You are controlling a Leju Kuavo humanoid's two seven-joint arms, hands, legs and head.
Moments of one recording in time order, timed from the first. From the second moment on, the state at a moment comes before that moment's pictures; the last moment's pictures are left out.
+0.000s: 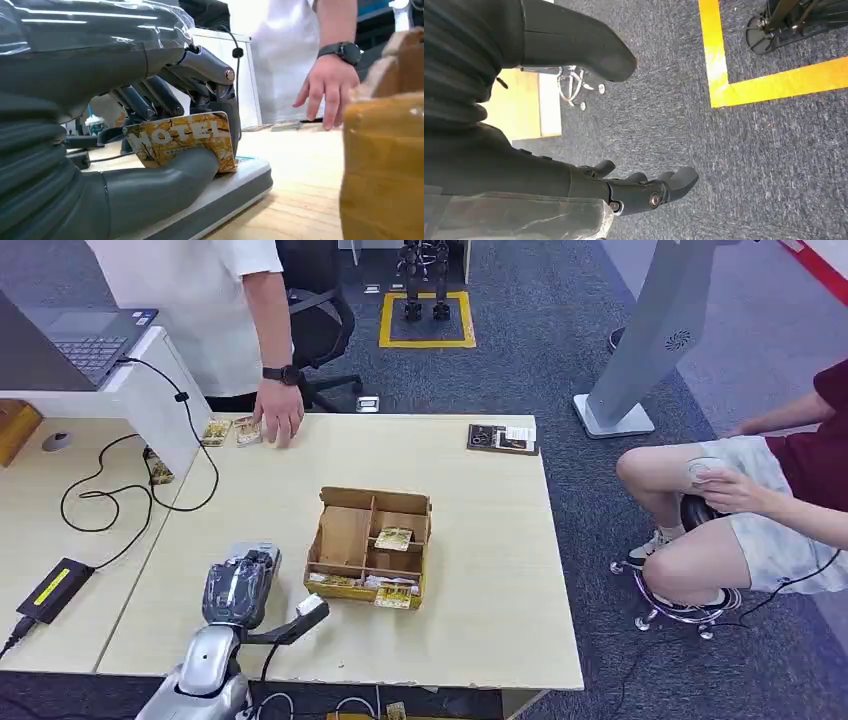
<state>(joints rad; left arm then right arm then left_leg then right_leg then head) -0.24 0.06 -0.26 -0.89 -1.43 0.58 0.27 -0.04 0.17 -1.47 -0.48 1.48 -0.03 -0.04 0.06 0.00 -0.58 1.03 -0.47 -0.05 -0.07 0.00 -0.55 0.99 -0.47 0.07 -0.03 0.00</state>
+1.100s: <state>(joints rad) -0.45 -0.12 -0.07 -1.12 -1.22 0.70 -0.04 -0.07 0.13 -1.45 -0.31 1.52 -0.13 -0.05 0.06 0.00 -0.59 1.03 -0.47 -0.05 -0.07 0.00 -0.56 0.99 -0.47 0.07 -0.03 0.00</state>
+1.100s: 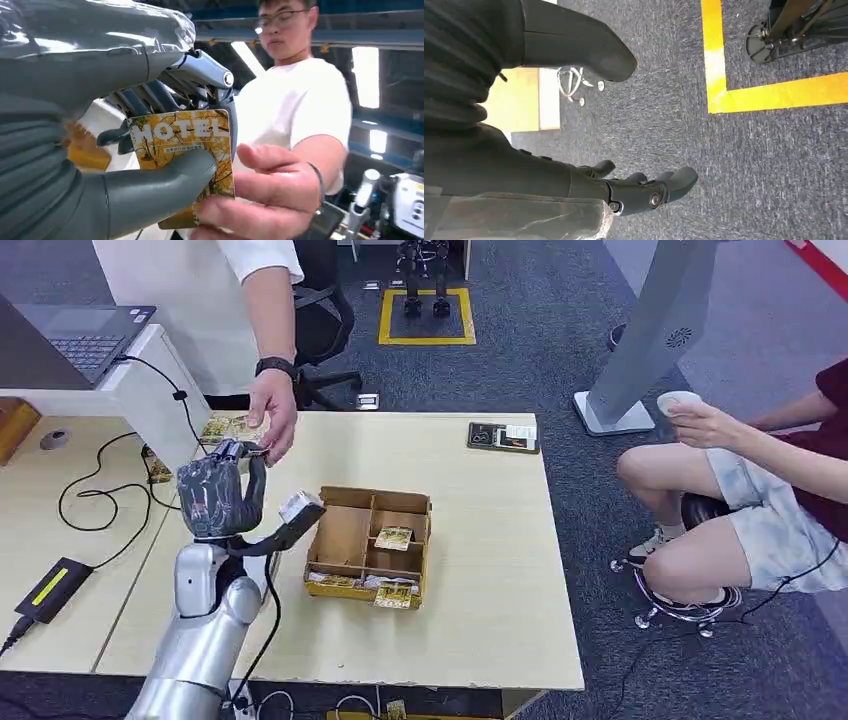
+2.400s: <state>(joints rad) -0.44 -0.05 -0.35 -1.21 -0.65 0.65 -0.25 -0.06 0.11 -1.41 -0.28 1.50 -0.14 -0.04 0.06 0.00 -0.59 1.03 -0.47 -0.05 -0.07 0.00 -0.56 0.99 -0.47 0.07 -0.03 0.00</state>
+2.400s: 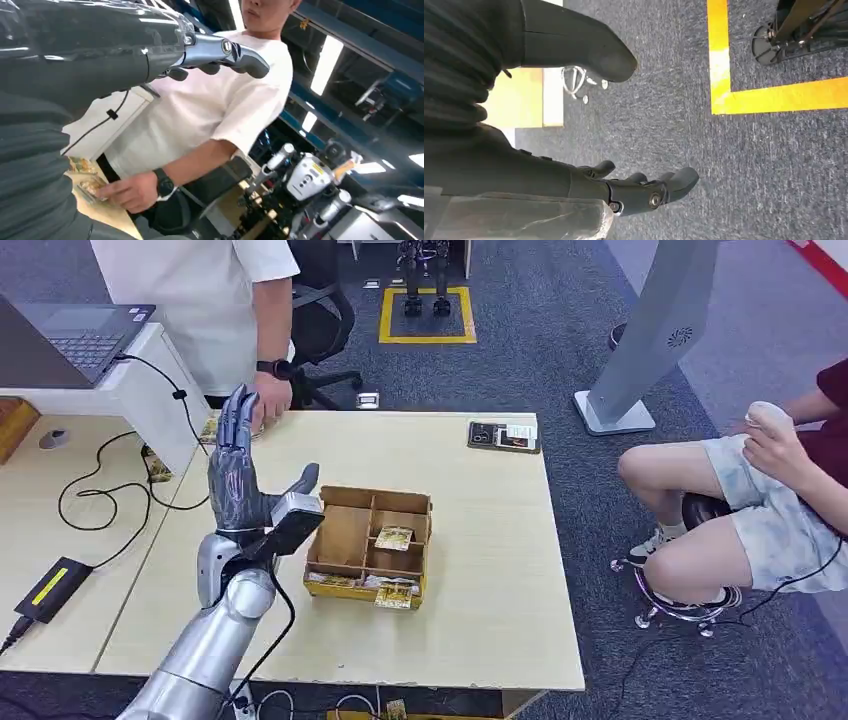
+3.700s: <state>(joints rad) -0.21 0.16 -0.61 -1.37 -0.94 0.49 -0.23 -0.03 0.14 -1.42 -0.39 1.50 -0.07 -0.04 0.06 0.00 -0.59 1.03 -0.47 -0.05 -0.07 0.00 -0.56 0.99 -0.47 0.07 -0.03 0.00</state>
